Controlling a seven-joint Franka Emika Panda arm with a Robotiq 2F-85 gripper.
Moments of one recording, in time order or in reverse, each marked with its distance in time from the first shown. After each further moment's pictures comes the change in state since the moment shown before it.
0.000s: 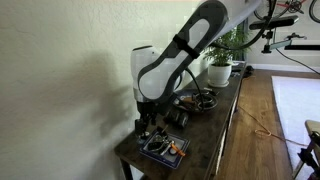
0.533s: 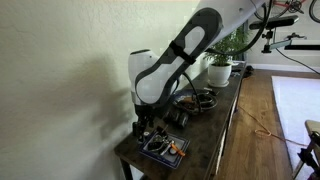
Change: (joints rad) arm 0.008 0.048 0.000 0.053 0.000 0.000 0.000
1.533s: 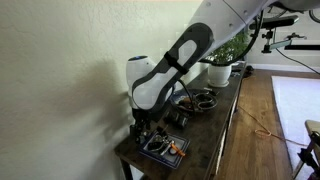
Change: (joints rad) arm -0.001 0.090 0.000 0.107 0.000 0.001 -0.011
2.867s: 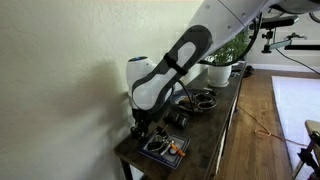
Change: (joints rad) arm -0.003 0.014 -0.001 0.018 0.000 -0.001 -0.008
